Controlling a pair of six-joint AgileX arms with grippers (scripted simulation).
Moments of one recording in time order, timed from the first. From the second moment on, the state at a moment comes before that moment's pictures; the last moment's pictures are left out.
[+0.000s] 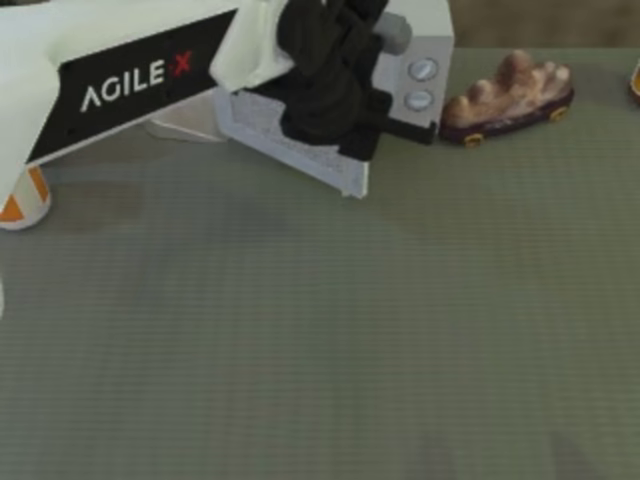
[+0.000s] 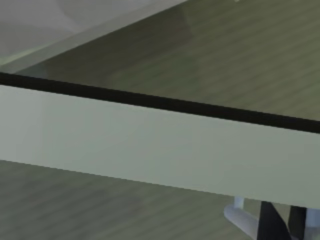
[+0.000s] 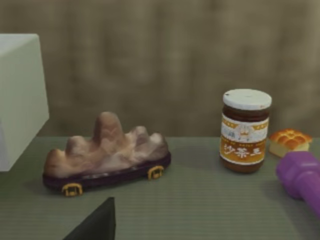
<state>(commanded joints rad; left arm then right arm) -0.64 2.08 1.77 -0.73 -0.10 -0.17 0.00 0.00 0.00 0.00 0.00 0.00</state>
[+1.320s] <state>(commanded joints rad) -0.61 2.00 1.64 -0.68 -0.02 -0.04 0.00 0.00 0.00 0.00 0.00 0.00</state>
